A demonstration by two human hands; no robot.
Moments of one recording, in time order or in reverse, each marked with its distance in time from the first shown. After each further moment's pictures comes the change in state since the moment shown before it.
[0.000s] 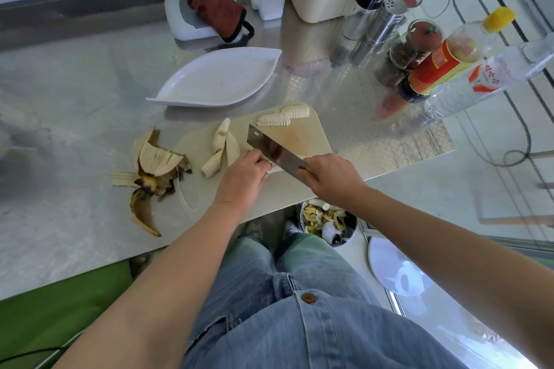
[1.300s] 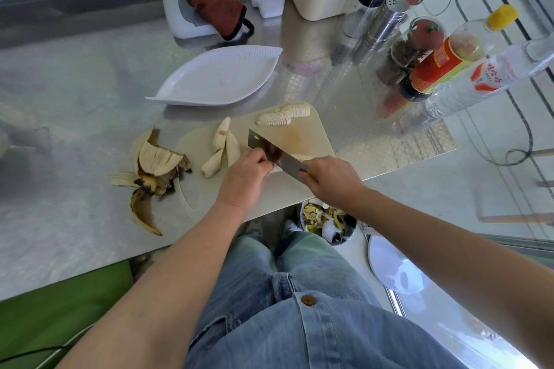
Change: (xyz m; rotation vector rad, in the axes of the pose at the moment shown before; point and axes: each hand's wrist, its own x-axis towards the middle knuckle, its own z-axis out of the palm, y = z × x) left_hand 0.001 0.002 0.001 0.001 0.020 0.015; right_hand 0.000 0.000 0.005 -0.043 -0.027 -0.017
